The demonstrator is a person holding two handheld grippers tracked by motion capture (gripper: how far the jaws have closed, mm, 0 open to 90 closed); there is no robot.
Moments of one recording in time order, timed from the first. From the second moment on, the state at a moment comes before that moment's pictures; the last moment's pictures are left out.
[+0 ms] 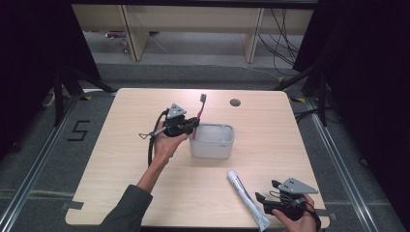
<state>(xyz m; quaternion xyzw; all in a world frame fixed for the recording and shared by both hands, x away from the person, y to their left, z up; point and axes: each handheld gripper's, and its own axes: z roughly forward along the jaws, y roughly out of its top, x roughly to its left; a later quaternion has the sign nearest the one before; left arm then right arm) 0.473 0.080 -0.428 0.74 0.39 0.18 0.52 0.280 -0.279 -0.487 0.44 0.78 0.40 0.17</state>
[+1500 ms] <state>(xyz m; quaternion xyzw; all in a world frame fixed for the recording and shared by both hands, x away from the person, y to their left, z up) 0.460 0.084 -0.417 0.75 0.41 0.17 0.49 0.280 -0.278 -0.488 0.44 0.78 0.40 0.18</state>
